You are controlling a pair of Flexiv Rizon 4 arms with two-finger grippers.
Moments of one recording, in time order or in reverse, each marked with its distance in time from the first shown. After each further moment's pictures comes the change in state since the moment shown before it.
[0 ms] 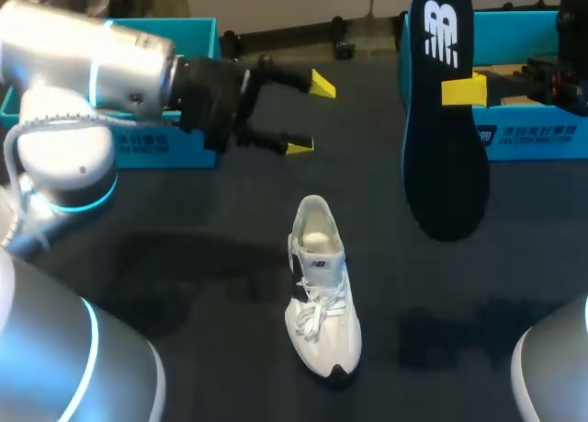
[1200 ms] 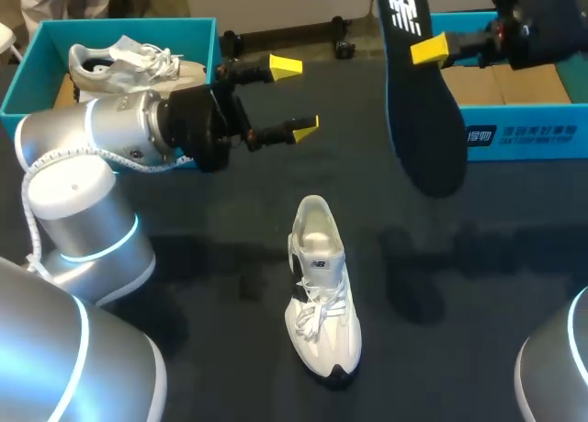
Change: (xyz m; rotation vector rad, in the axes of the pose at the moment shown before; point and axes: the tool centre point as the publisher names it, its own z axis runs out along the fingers) left arm -0.028 0.003 -0.023 -0.026 -0.493 0.054; right arm -0.126 0.026 0.007 0.097 0.061 0.428
